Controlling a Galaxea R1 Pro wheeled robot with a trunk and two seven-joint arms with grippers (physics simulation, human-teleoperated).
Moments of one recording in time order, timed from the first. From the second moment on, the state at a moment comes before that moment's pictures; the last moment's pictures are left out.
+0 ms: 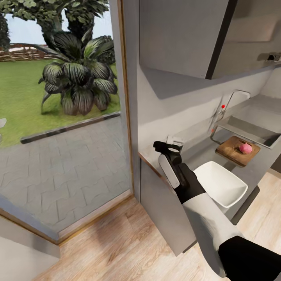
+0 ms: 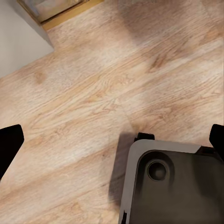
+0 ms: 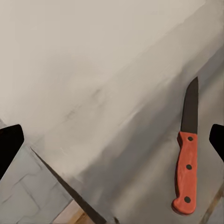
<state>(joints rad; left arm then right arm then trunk) 0.24 0.17 -0.03 -0.89 0.27 -0.17 0.05 -0.99 0.17 0.29 -1.05 -0.44 0.47 -0.64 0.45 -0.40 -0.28</state>
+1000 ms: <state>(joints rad) 0.24 0.17 -0.03 -0.88 0.27 -0.16 0.05 -0.99 0.17 0.19 -1.01 -0.44 0.47 -0.64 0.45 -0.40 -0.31</state>
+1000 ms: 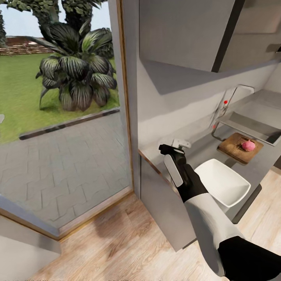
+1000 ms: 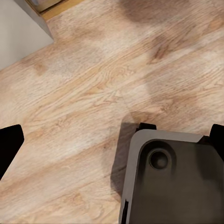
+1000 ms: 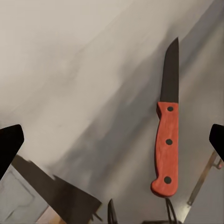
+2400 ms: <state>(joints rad) 0.24 0.17 -0.03 -0.86 0.27 -0.16 0.05 -0.99 0.07 0.20 -1.01 -0.68 0.47 -0.64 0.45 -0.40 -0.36</state>
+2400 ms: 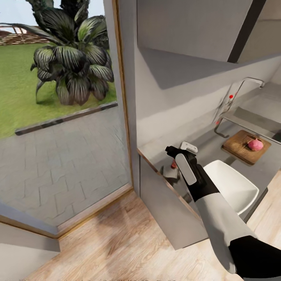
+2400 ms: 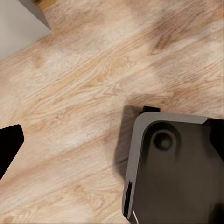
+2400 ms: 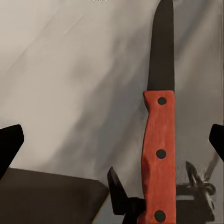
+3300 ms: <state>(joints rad) 0.24 0.17 -0.03 -0.85 0.27 -0.16 0.05 -0.99 0.07 0.20 -0.96 -0.68 0.47 -0.64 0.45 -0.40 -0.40</state>
